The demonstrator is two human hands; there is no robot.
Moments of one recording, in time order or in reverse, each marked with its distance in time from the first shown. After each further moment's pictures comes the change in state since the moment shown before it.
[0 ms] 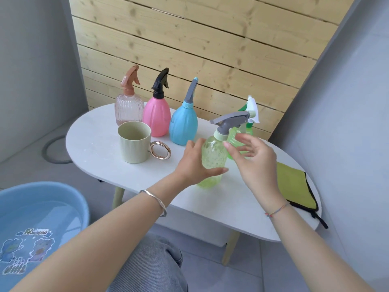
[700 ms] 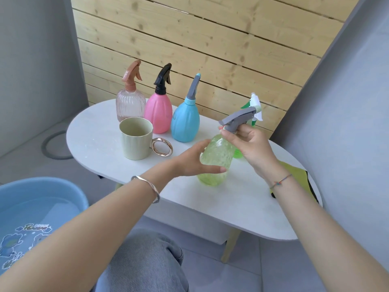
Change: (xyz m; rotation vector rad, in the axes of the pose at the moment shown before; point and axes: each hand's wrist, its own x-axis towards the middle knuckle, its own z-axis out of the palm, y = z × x) left_hand 0.011 -0.011 -0.018 -0.128 -0.313 0.012; right_hand 0.041 0.003 0.005 0.339 -0.341 0.111
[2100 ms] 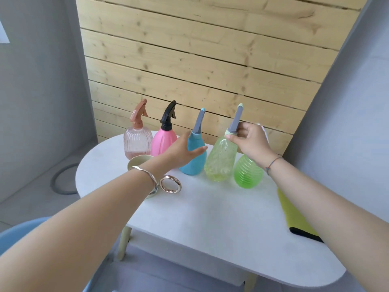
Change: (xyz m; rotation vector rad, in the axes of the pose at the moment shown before) left_hand 0.044 0.018 -0.095 0.177 0.265 -0.130; right_hand 0.101 -0.012 0.000 -0.323 0.157 -0.047
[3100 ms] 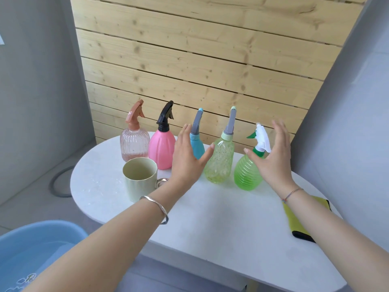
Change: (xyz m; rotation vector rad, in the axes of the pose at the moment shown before) left_hand -0.016 0.009 0.045 -0.179 0.462 0.195; right_hand -0.030 0.055 -0.025 -0.267 0.344 -0.204
